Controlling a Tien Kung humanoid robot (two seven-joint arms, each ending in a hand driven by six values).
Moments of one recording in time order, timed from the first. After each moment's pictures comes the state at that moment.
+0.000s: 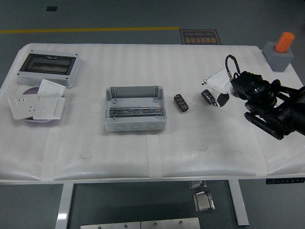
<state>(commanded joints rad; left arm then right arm) -0.13 0.24 -0.52 -0.18 0.68 -0.10 0.30 1.03 -0.37 0.15 0.72 -2.05 0.11 -0.02</state>
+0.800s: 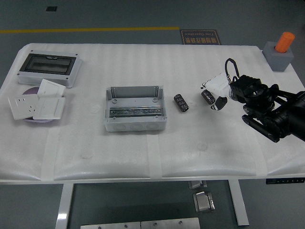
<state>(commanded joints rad) -0.14 0.24 -0.49 -0.18 0.66 -0.10 0.29 1.01 -0.34 0.18 0.69 -2.03 0.09 -0.01</state>
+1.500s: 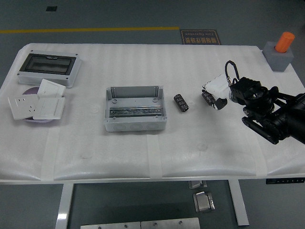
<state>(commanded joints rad) -0.14 0.24 -0.47 -0.18 0.66 -0.10 0.28 0.99 -0.33 0.19 0.67 -2.05 0.07 0.00</state>
